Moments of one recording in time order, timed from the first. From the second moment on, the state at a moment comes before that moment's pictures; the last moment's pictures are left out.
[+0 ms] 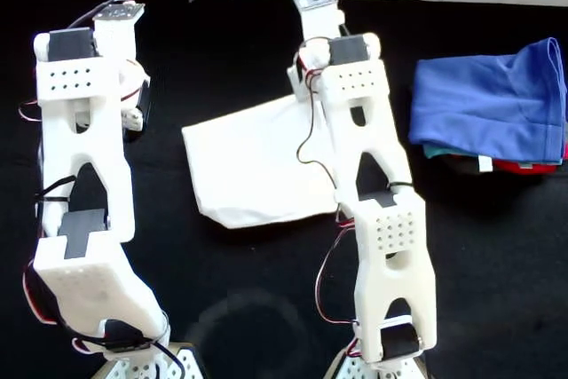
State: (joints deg) left arm -14.6 17.8 -27.3 96.8 -9.5; right arm -18.1 45.6 -58.7 83.5 8.2
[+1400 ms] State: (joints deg) left arm 8.0 -16.1 52.1 42.3 -3.0; right arm -18.1 45.9 -40.7 68.8 8.2
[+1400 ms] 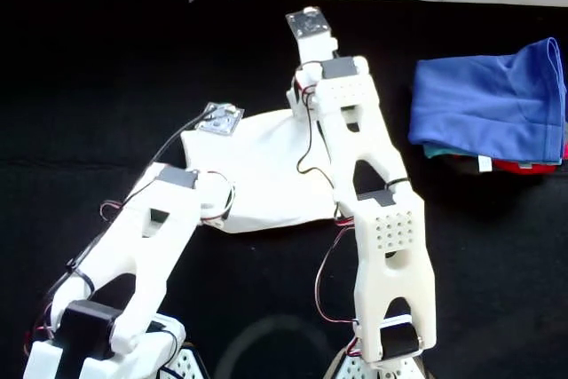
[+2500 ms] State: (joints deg) left arm -14.5 -45.0 49.2 60.0 -9.4; right arm -24.7 45.5 -51.6 97.3 -13.1
